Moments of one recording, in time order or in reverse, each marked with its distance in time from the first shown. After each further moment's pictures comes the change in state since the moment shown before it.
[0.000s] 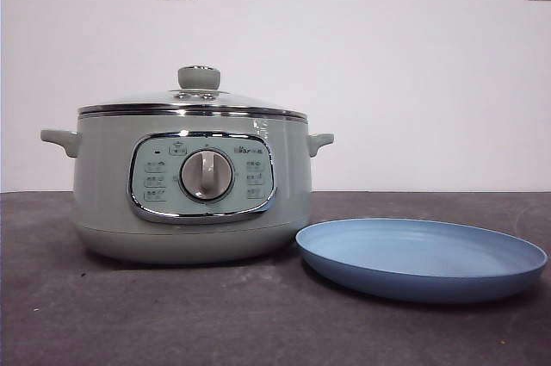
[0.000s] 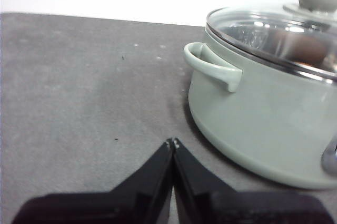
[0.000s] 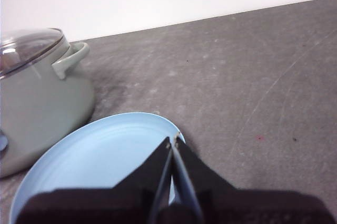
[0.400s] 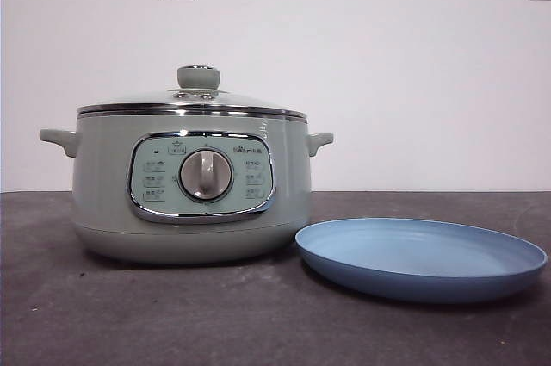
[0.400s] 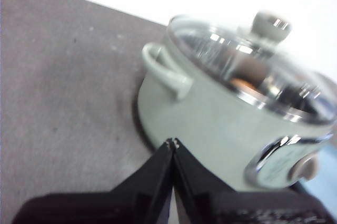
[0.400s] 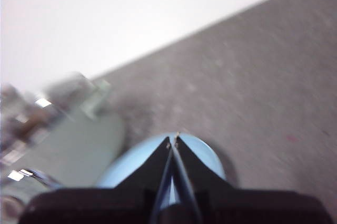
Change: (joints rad) left arm 0.000 0.001 0.082 -0.069 0.149 -0.206; right arm 0.000 0.014 0.088 -0.006 -0.030 0.254
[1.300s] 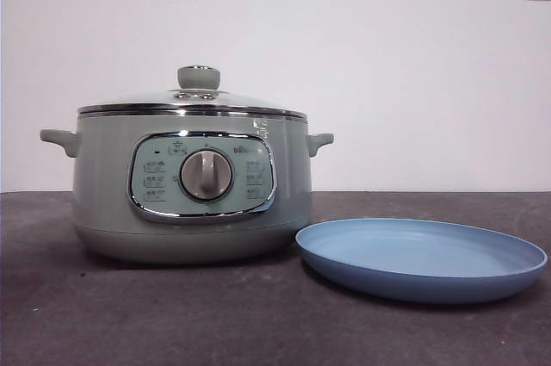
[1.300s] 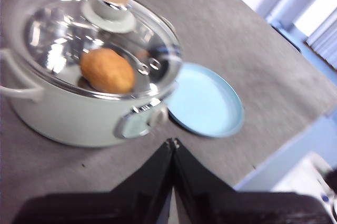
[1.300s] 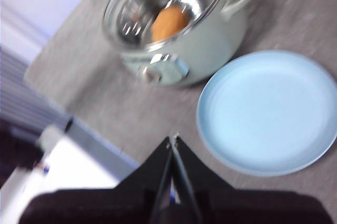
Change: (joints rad) left arm 0.000 0.509 0.706 -0.594 0.444 0.302; right arm 0.056 0.729 0.897 -0.855 -0.455 -0.478
